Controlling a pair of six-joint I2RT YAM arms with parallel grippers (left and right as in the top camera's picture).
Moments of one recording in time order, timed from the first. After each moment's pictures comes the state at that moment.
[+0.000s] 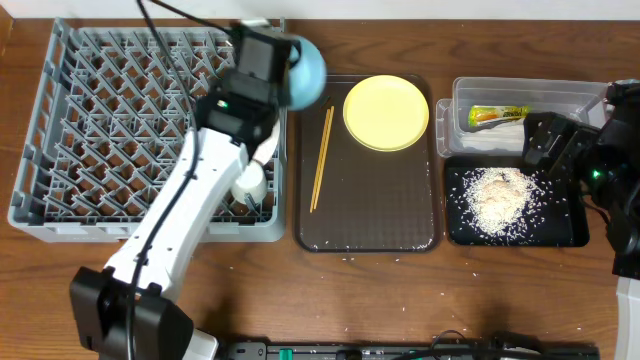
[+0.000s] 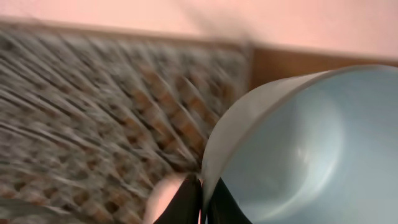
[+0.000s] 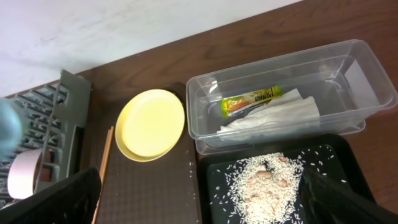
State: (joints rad) left arm -0.35 1.64 1.52 -0.62 -0.45 -0.31; right arm -0.20 1.08 1.37 -0.94 -0.23 0.22
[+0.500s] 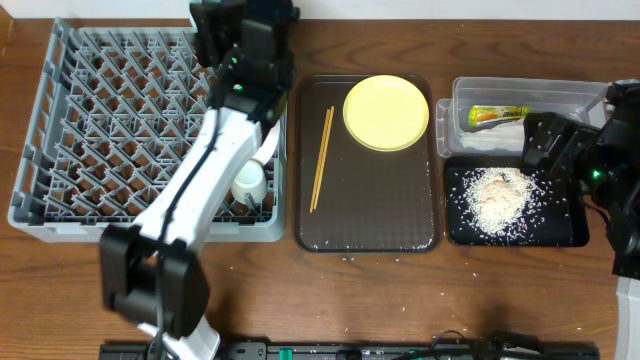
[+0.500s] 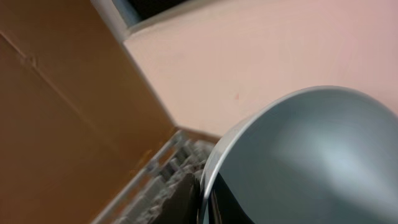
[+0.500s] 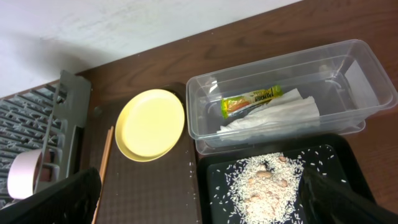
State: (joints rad) left arm -0.35 1.82 1.56 -0.07 -1.10 0.14; right arm -0.20 1.08 1.37 -0.94 -0.23 0.22
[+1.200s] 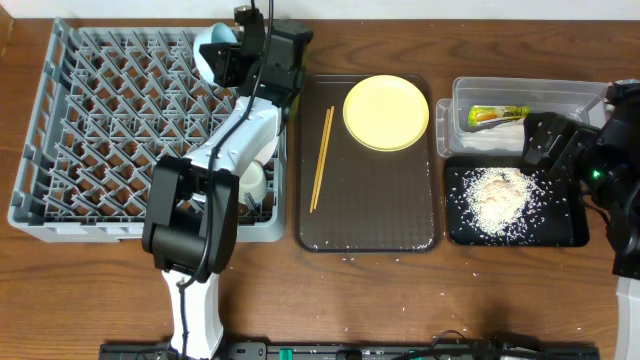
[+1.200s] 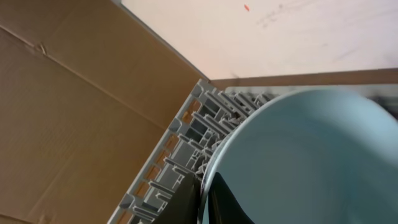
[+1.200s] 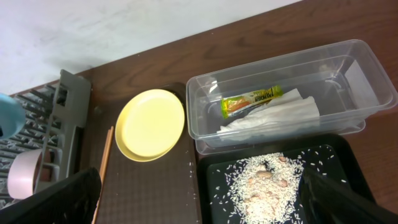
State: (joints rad) left arm -0.31 2.10 1.56 -0.03 -1.27 0.22; right arm -0.20 1.08 1.37 -0.94 -0.23 0.22
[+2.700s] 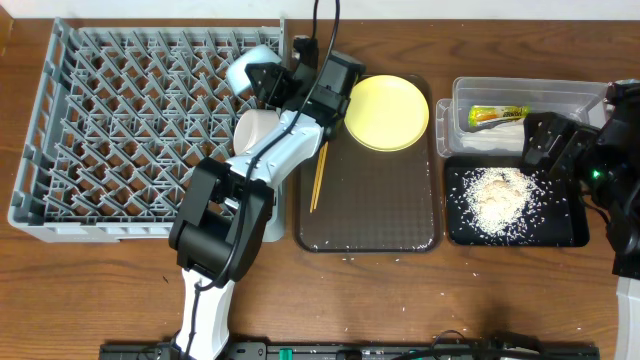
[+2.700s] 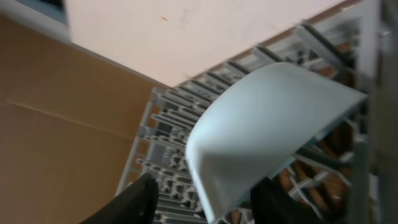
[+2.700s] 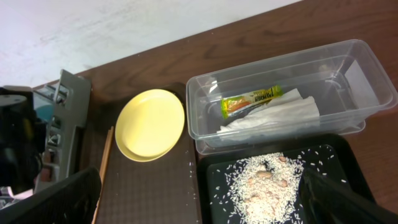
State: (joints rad) left arm -0.49 2.13 1.56 -0.27 -1.21 0.17; right arm -0.20 1.08 1.37 -0.94 -0.23 0.22
